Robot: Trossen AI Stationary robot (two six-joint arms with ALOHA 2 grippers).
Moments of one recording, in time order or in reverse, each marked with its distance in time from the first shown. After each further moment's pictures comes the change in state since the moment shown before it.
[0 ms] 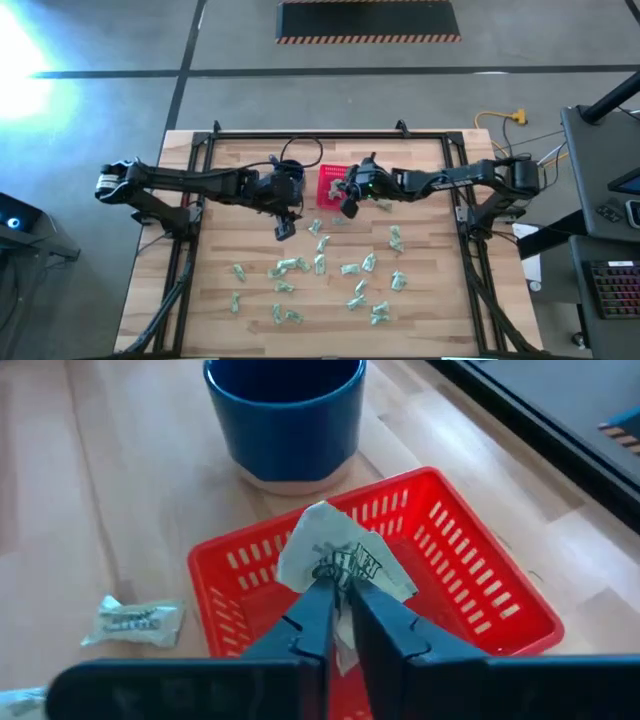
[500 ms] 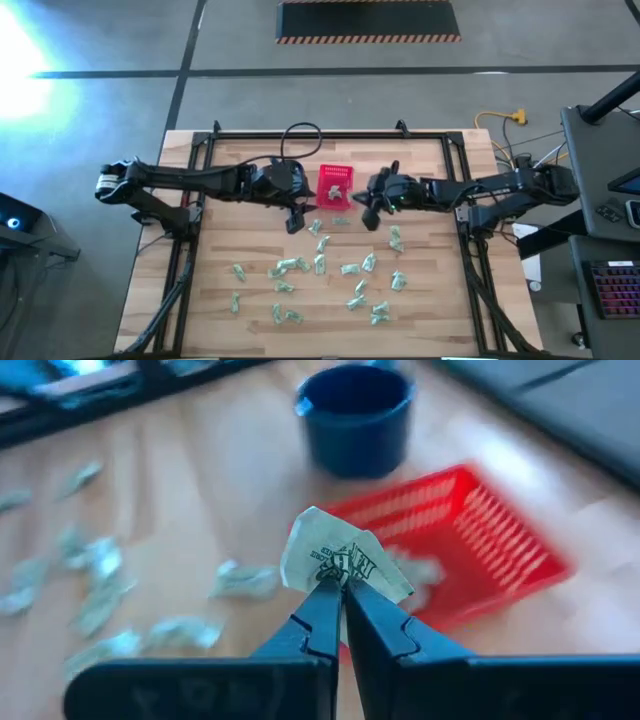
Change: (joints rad) left arm 0.016 0.000 0.019 0.231 -0.012 0.072; right arm 0.106 -0.307 -0.207 0.019 -0.004 0.082
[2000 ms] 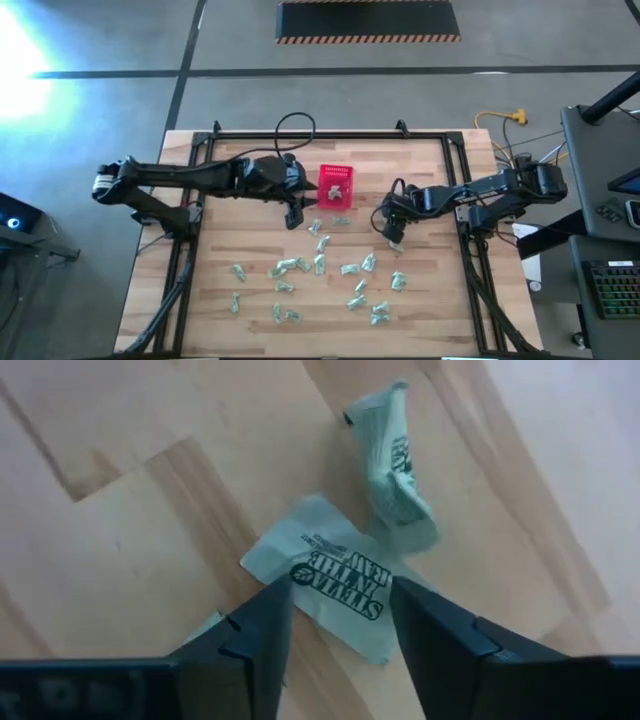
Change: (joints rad) left arm 0.006 -0.027 0.065 0.004 -0.007 0.033; right arm 0.025 0.106 -0.078 -0.563 0.028 0.175
